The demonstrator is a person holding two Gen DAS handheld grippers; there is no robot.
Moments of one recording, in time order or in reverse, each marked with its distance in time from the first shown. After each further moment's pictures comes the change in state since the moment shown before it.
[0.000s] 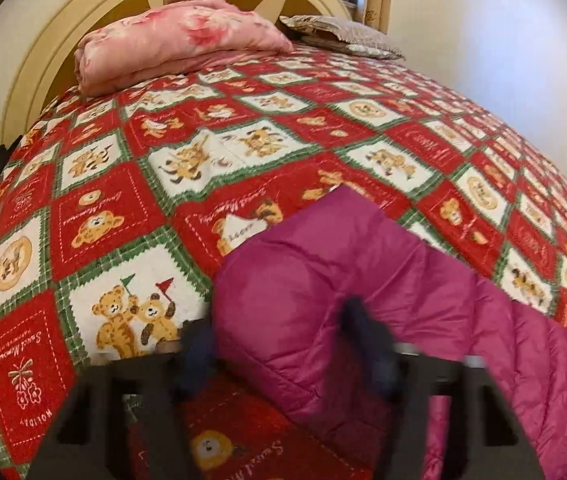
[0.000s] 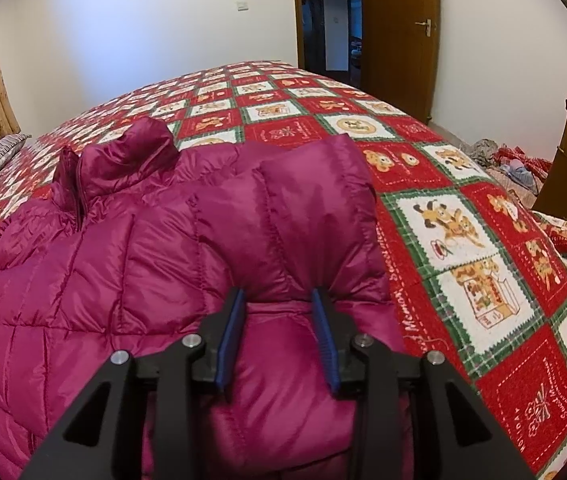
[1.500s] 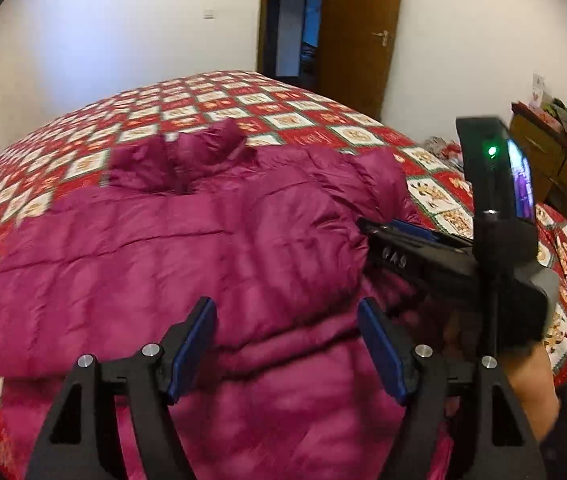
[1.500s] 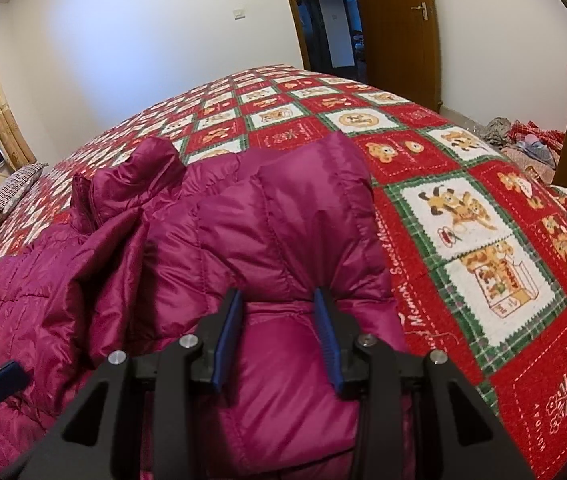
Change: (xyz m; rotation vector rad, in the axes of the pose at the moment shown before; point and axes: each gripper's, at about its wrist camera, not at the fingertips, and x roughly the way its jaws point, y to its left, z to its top) left arm -0.249 -0.263 -0.261 0.994 0.042 -0.902; right arm -0.001 -0.020 -0.001 0.101 -0.017 0.126
